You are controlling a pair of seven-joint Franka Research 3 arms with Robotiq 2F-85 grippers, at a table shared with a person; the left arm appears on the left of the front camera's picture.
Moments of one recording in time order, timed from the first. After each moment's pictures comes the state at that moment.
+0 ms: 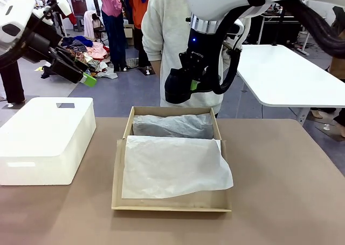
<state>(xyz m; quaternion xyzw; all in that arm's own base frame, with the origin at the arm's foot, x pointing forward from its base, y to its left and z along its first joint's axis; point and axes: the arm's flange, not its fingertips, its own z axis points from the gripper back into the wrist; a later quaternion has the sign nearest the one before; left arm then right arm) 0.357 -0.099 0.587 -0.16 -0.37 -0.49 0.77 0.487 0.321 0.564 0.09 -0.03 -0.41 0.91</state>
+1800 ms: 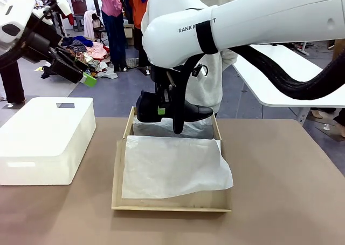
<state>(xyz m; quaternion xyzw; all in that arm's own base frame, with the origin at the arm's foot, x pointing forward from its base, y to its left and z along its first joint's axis) 0.357 -0.099 0.587 -0.16 -0.37 -0.49 0.77 0.467 0.424 0.489 0.08 -0.03 -0.64 0.76</state>
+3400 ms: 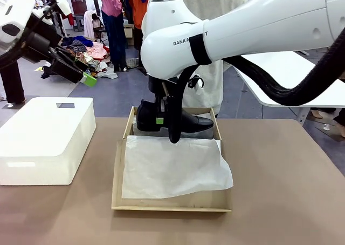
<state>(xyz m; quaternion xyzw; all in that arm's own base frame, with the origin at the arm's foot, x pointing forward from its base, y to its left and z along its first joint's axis) 0.357 -0.099 0.587 -0.16 -0.37 -0.49 0.77 0.469 0.433 0.455 0.06 -0.01 -0.67 0.74</state>
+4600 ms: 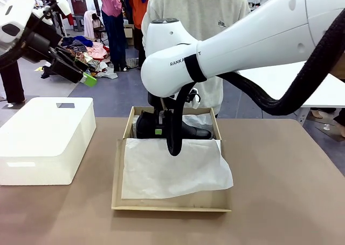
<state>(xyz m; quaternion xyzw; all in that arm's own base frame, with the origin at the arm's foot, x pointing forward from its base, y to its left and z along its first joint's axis) 0.357 -0.099 0.587 -0.16 -0.37 -0.49 0.77 0.471 0.436 0.409 0.06 -0.01 -0.69 0.72</state>
